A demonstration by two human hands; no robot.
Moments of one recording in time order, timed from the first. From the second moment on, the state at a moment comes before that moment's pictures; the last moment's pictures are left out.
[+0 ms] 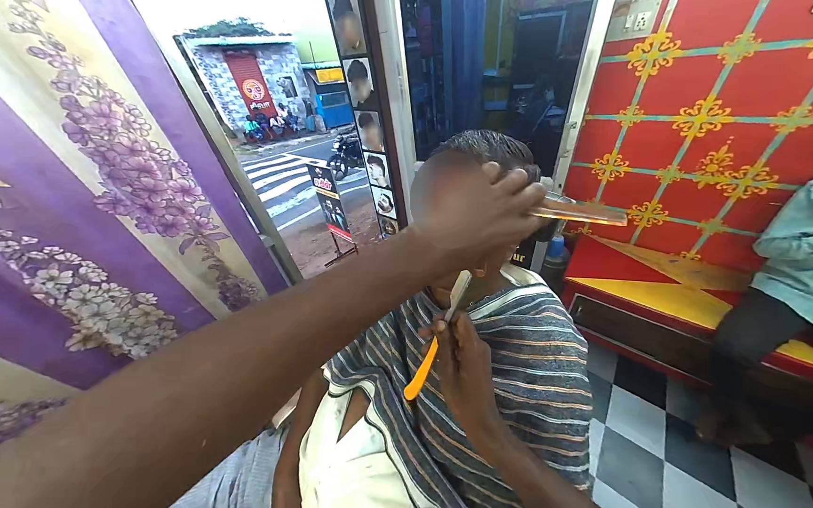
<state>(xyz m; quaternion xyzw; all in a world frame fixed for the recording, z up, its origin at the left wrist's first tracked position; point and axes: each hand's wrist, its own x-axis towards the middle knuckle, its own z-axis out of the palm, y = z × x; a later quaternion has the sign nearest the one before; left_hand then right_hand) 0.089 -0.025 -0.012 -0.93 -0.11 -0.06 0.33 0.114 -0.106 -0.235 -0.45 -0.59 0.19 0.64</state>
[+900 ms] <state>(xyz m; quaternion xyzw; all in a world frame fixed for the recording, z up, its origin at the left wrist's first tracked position) 0.130 -0.002 -0.025 -0.91 -0.04 0.03 0.40 0.113 -0.079 -0.229 -0.51 -0.54 0.22 0.63</state>
